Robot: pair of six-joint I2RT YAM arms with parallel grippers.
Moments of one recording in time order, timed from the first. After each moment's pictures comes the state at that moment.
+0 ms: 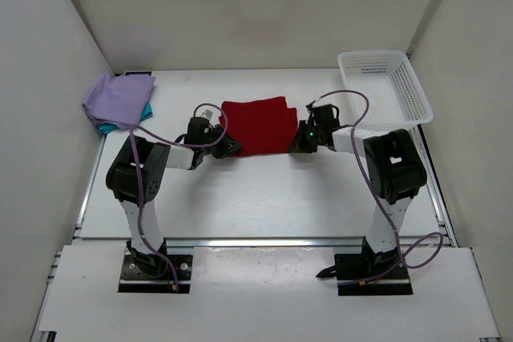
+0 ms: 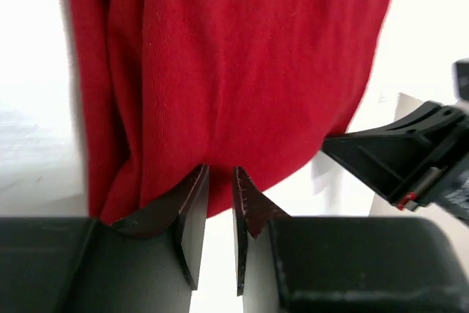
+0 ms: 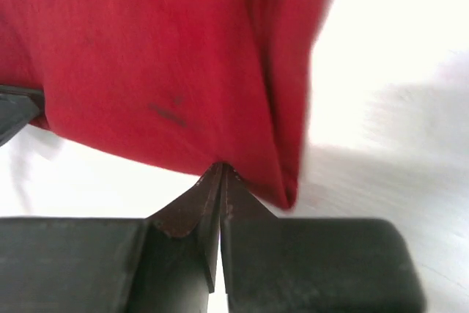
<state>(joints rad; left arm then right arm) -0.34 1.90 0.86 0.41 0.35 -0.92 0.31 1.91 1.09 -0.06 -0.36 0.50</state>
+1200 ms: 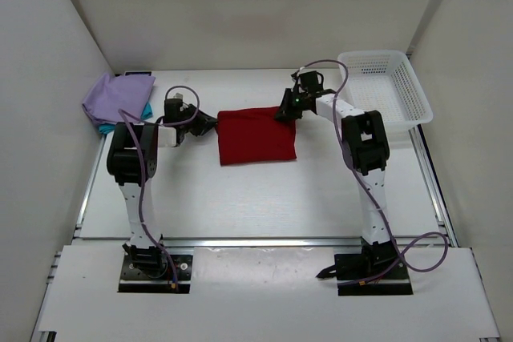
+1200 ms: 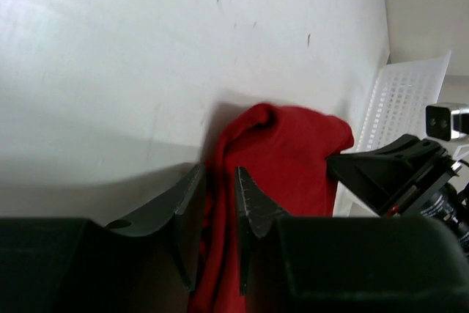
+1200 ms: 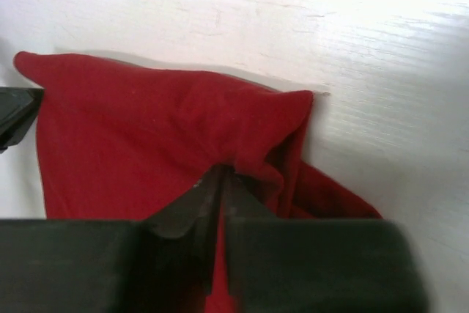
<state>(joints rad) -0.08 2.13 1.16 0.39 0.41 -0.99 0.28 2.38 1.85 -0.30 -0.46 0.47</state>
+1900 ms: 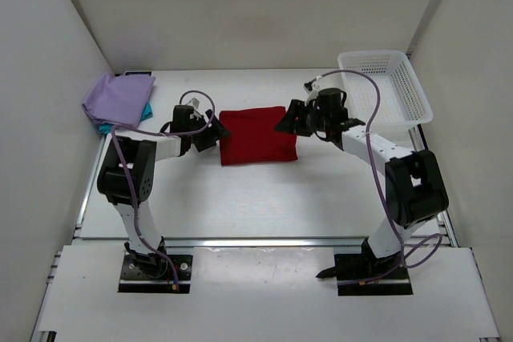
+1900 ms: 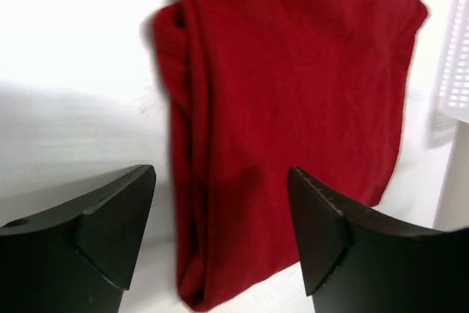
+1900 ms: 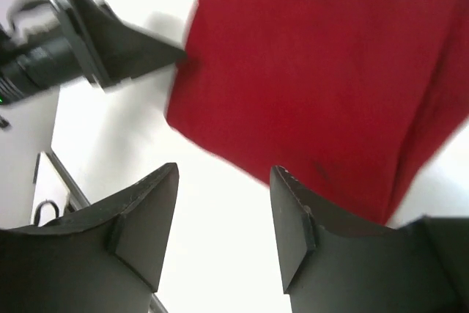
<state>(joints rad) -0.21 1.86 0.96 0.18 0.31 -0.68 0.35 1.67 1.12 0.01 -0.51 0.51</state>
